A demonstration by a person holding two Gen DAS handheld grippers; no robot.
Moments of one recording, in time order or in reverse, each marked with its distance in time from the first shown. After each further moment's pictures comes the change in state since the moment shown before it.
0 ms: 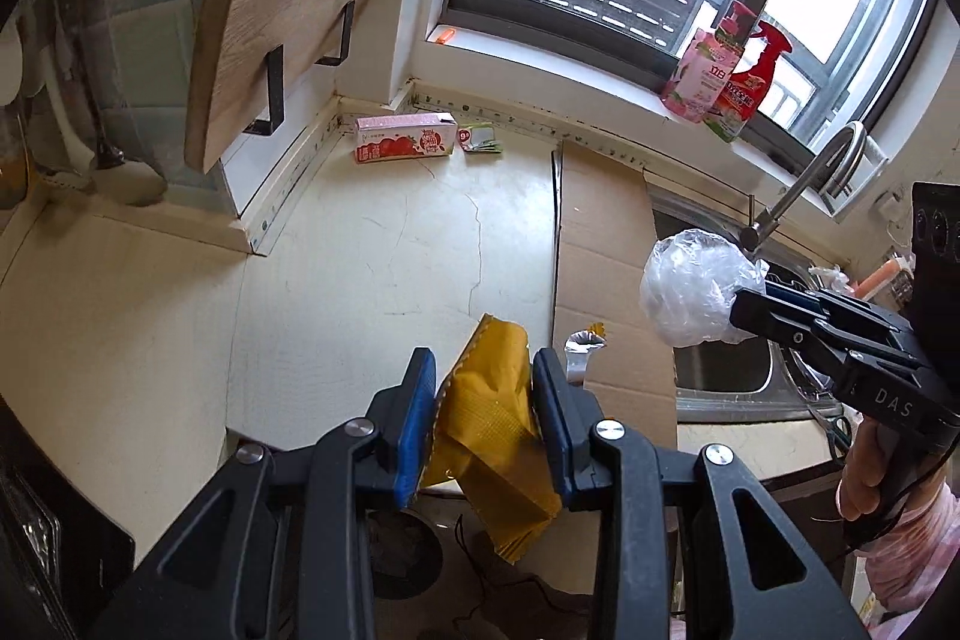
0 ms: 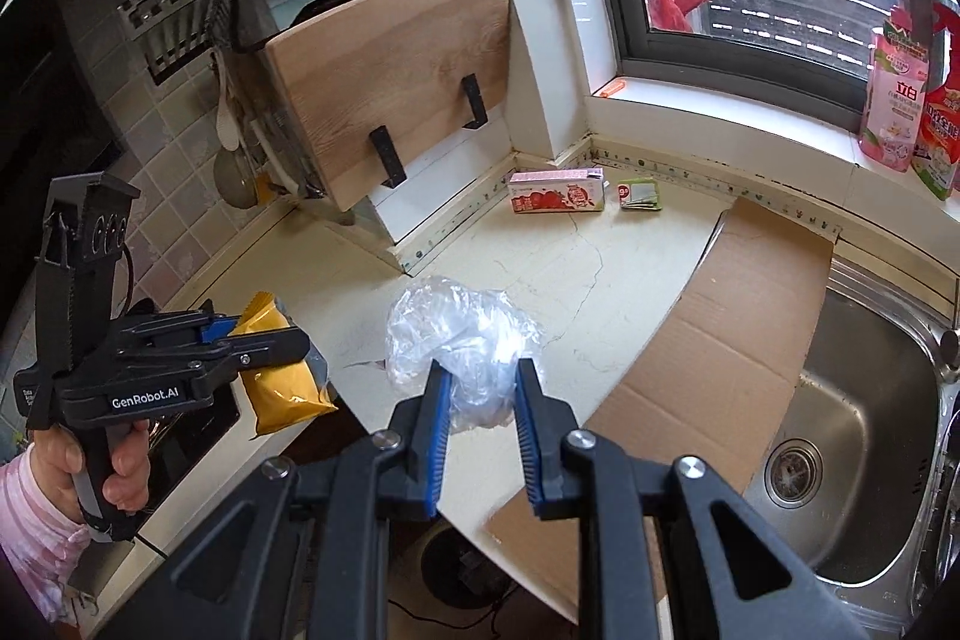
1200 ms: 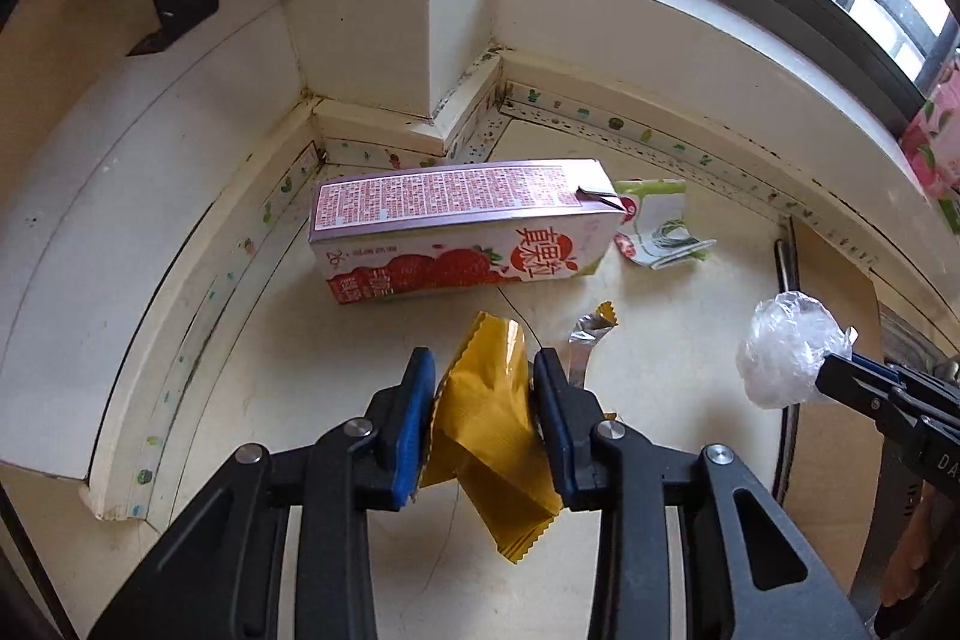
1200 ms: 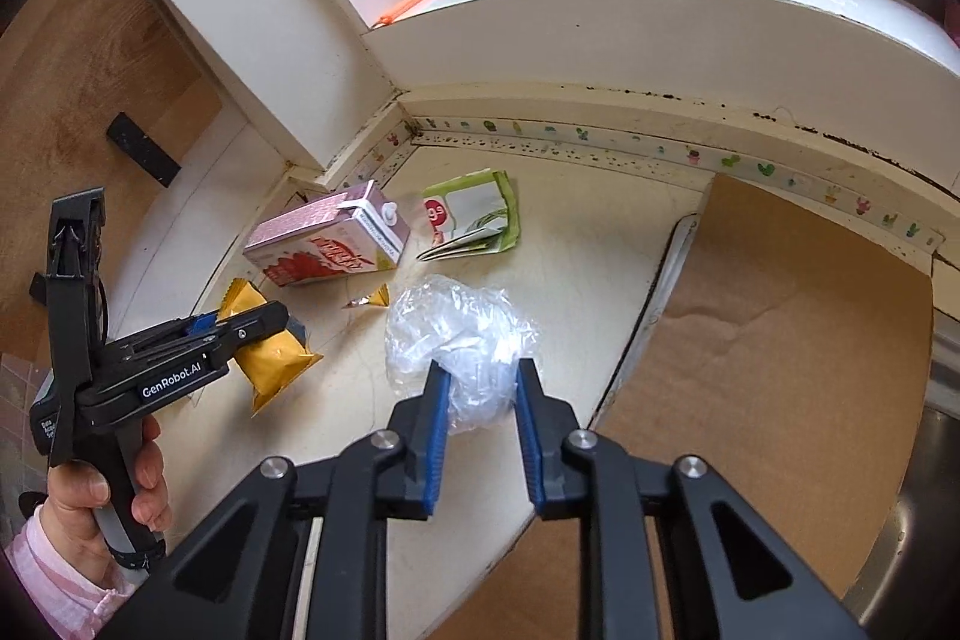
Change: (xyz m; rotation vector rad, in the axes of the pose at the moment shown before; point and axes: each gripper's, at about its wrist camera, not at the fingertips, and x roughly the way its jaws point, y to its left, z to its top) left arm 0.326 0.049 0.193 -0.072 0.093 0.239; right arm 0.248 -0.230 0.107 0.208 0.141 -0.014
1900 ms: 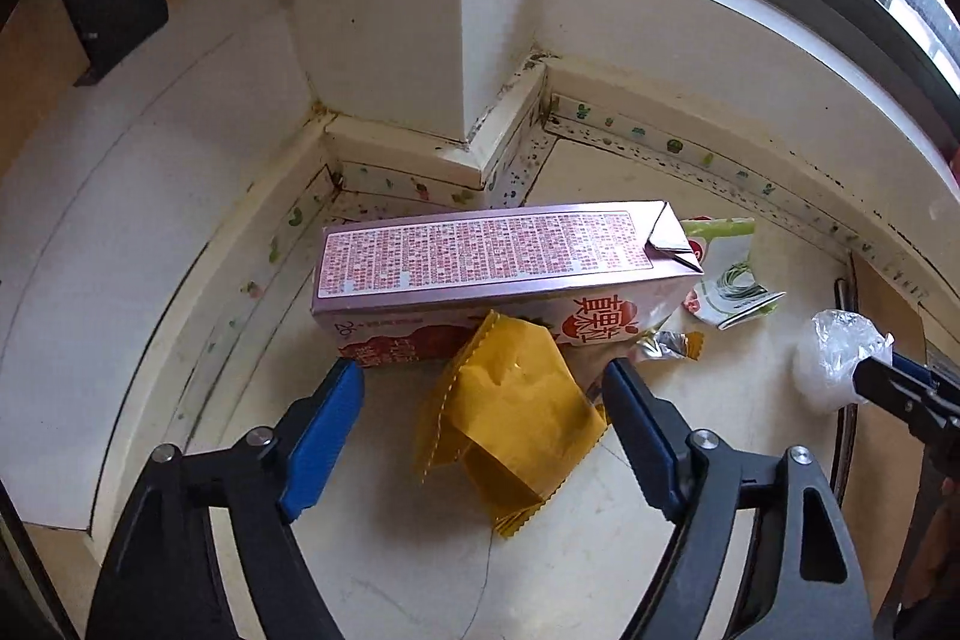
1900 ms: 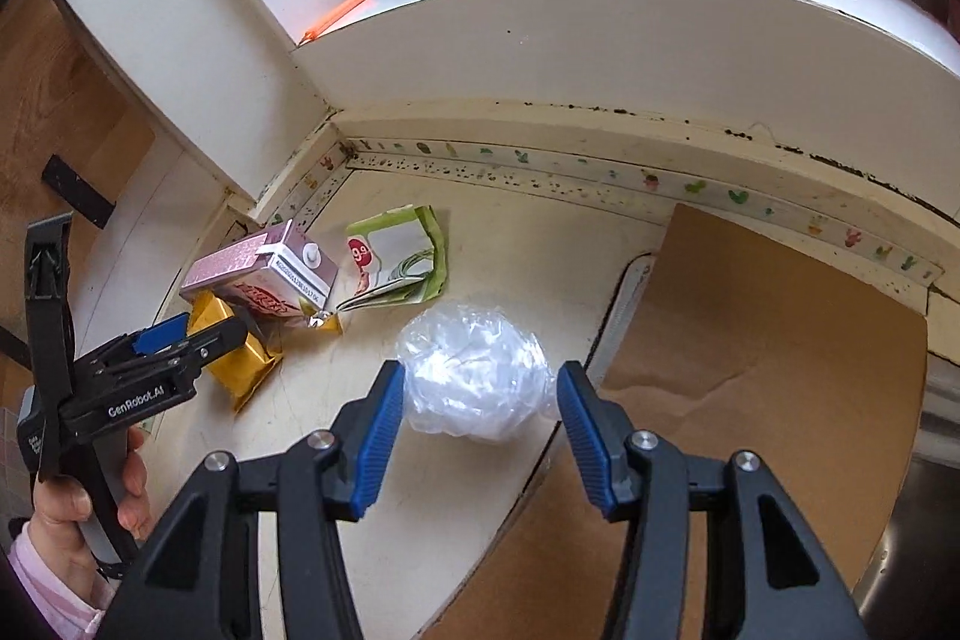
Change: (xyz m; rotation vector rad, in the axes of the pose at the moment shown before) left arm 0.042 0.013 0.025 -0.039 -0.004 0.082; right arm 0.027 -0.028 0.027 0.023 0.009 -0.070
